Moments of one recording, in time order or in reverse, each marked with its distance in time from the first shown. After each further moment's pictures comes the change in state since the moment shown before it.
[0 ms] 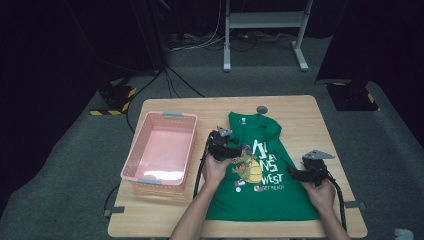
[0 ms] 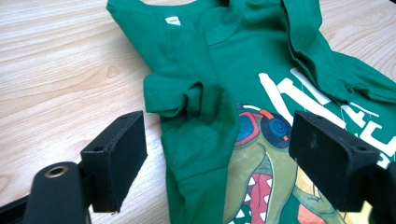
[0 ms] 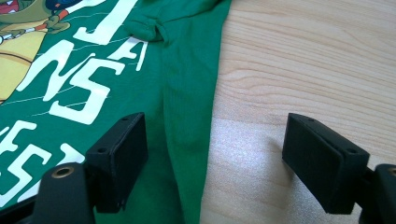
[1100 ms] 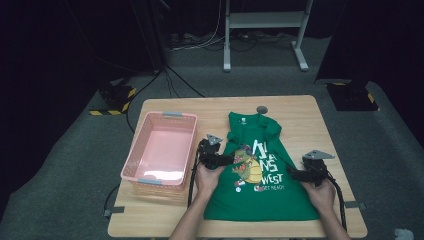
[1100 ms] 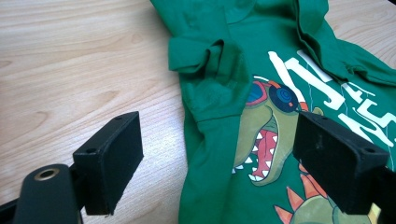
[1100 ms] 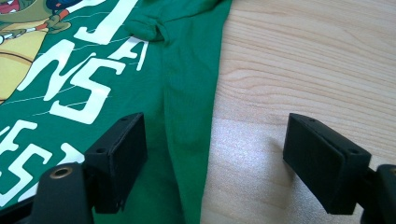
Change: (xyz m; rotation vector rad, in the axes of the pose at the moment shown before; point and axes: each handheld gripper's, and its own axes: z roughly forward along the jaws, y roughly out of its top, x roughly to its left) left arm 0.008 -0.029 -0.027 -0.024 0.013 -0.066; right arm 0.000 0.000 0.000 0.002 0.003 0.003
